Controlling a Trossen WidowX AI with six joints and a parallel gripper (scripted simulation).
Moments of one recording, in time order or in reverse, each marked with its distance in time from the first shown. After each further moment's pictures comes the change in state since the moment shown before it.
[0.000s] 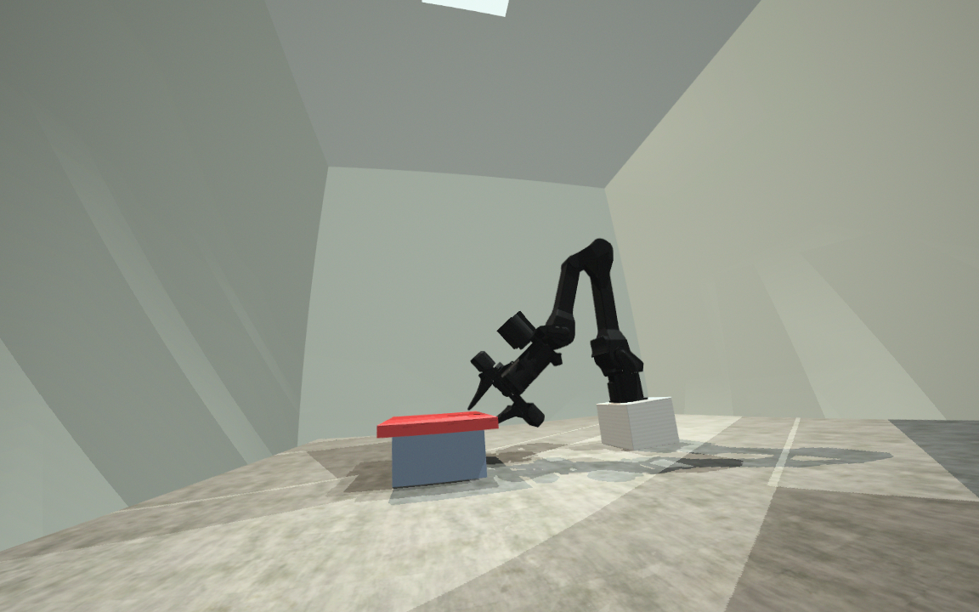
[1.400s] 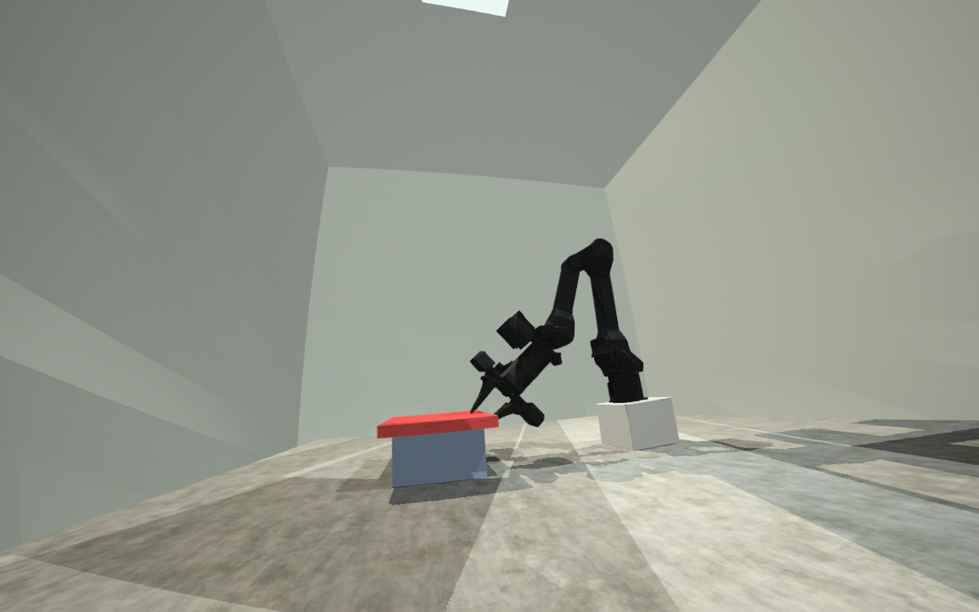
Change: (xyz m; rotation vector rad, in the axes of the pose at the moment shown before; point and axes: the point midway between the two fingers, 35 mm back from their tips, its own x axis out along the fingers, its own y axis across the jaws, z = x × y) arm 0.000 0.000 0.000 -0.001 0.000 -0.004
